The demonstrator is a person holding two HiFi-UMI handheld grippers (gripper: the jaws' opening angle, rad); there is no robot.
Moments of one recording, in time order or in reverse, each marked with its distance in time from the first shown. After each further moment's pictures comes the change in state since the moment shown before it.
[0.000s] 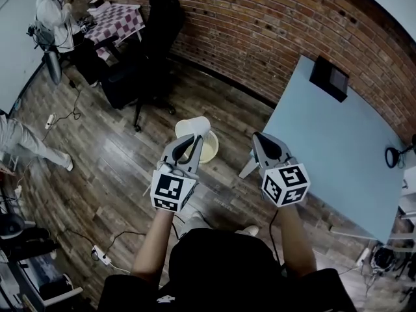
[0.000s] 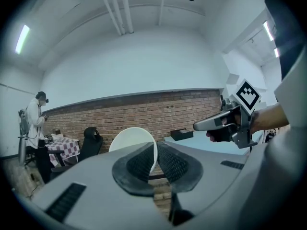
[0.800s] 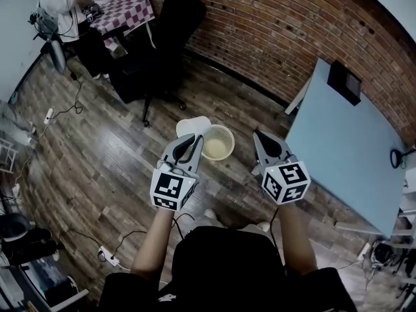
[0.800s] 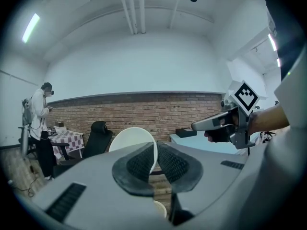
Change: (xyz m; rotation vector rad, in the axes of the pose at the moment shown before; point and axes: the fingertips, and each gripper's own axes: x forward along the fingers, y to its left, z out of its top) left arm -0.065 0.128 -0.041 -0.067 0.003 -0.018; right arm 0.096 0.116 -0.003 -0.013 0.046 -0.007
